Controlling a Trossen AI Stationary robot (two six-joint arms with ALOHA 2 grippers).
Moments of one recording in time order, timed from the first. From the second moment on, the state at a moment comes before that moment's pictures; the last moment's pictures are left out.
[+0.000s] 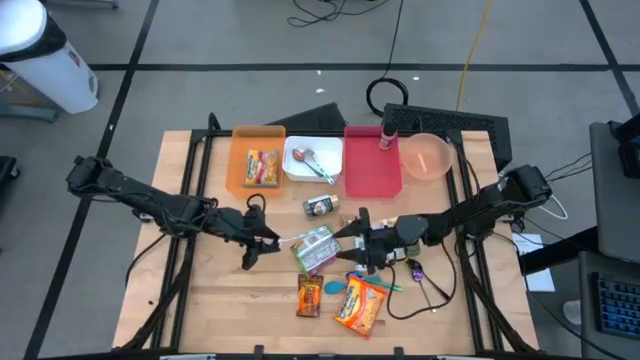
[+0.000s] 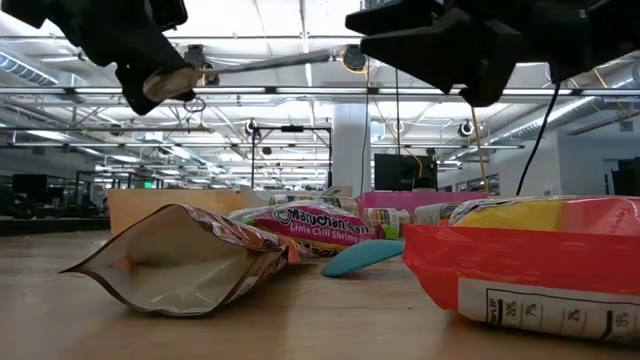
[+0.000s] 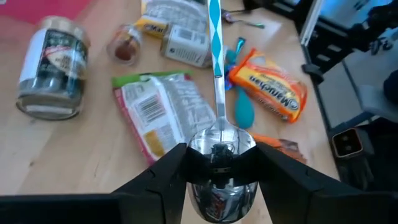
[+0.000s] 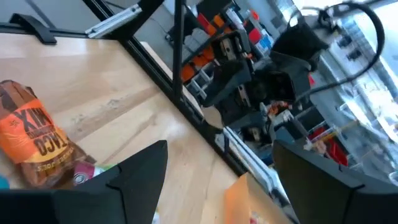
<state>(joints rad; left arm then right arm) -0.28 1.04 0.58 -0.09 -0.07 -0.49 0.26 1.54 0.58 0.95 0.11 -0.82</state>
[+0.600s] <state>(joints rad) -0.28 1.04 0.58 -0.02 -0.03 -0.48 0.15 1.54 0.65 0.91 0.00 -0.83</state>
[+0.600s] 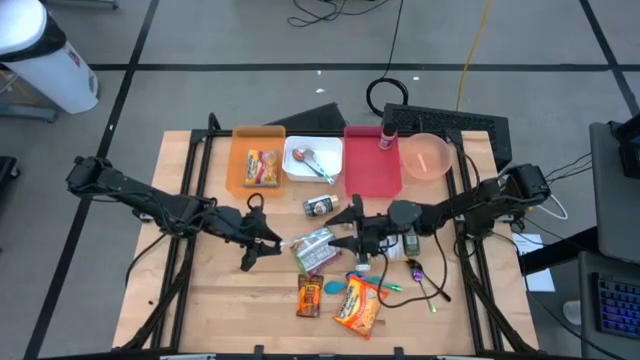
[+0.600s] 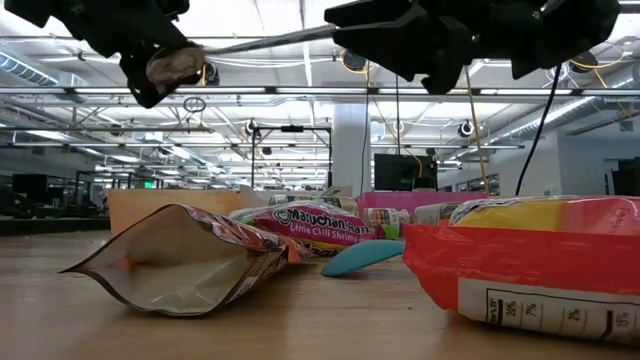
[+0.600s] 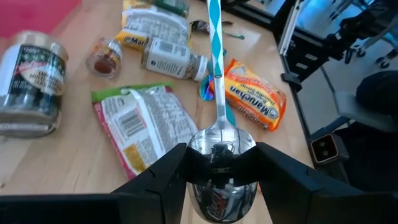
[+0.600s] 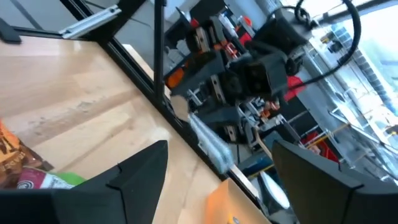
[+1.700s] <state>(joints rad) -0.25 1.13 0.58 0.06 0.03 -0.46 0.15 1.54 0.65 0.86 0.00 -0.79</state>
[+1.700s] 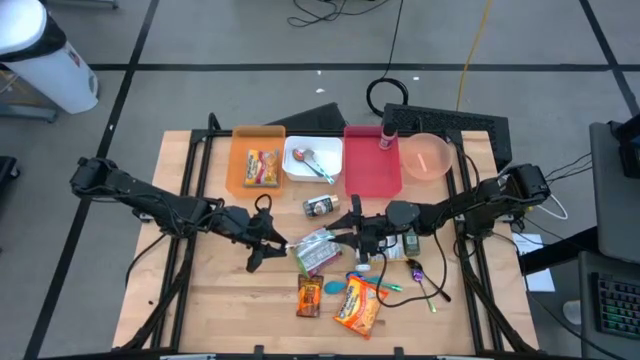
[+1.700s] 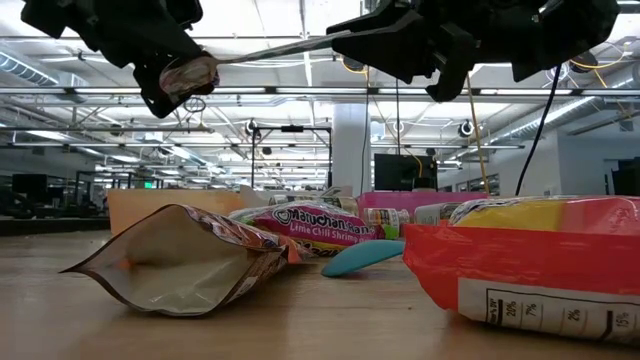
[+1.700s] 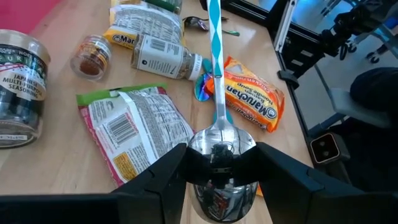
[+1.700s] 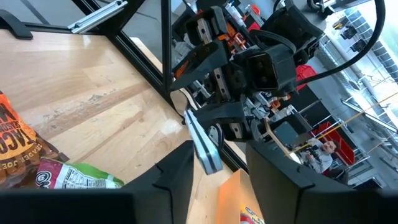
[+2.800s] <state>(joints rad) -0.25 1.13 0.58 0.06 0.03 -0.45 0.15 1.54 0.65 0.85 0.00 -0.77</state>
